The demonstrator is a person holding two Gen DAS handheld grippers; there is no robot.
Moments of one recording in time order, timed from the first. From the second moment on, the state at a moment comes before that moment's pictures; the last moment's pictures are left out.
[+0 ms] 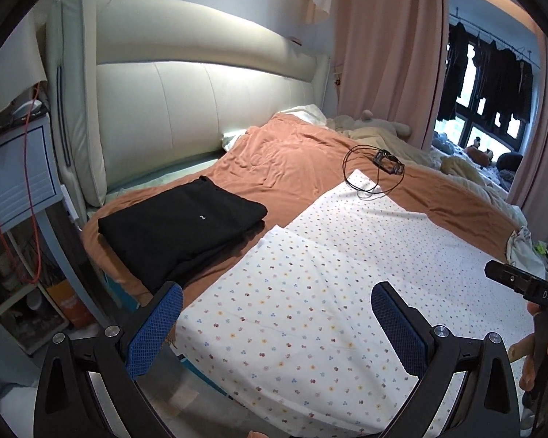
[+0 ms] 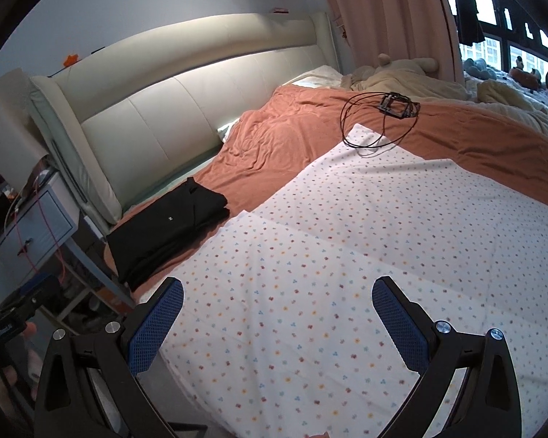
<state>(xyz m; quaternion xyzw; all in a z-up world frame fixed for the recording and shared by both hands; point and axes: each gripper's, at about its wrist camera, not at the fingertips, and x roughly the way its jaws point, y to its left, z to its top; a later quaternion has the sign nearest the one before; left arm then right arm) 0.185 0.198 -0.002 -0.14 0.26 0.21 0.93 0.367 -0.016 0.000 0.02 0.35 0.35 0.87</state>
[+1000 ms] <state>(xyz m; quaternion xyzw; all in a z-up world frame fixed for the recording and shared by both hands) 0.041 0.049 0.006 -0.07 0.19 0.06 0.98 0.143 -0.197 -0.014 0.04 0.27 0.23 0.94</state>
